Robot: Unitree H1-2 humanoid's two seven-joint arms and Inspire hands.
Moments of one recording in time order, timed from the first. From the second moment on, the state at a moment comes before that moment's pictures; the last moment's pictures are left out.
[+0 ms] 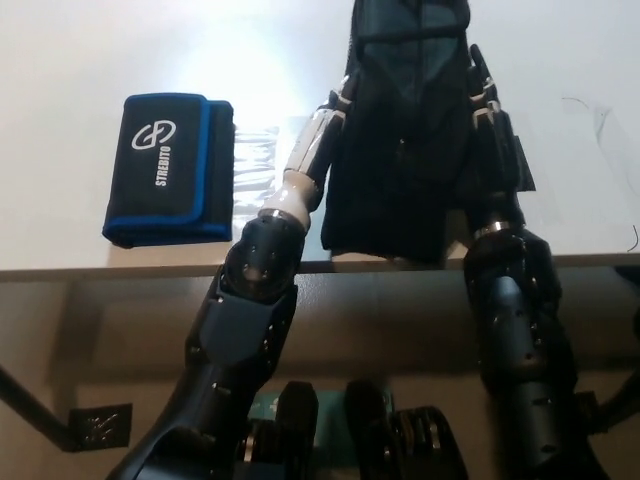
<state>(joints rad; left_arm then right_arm) -0.82 -0.08 -0.01 0.73 0.07 -0.20 0.02 -0.76 0.12 -0.29 0.62 0.61 -0.11 0.24</state>
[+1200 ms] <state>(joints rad) -0.74 0.12 0.02 0.44 0.07 -0.14 0.01 -0.96 0.19 -0.24 0.91 0.59 -0.15 0.27</state>
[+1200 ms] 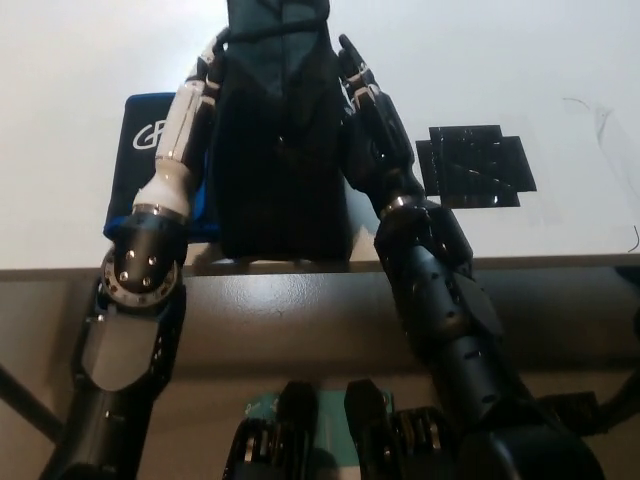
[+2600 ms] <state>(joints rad) -0.61 0.37 -0.04 0.42 0.22 -0.10 -0.01 -0.73 -0.09 -0.03 0.69 0.08 -0.23 0.00</state>
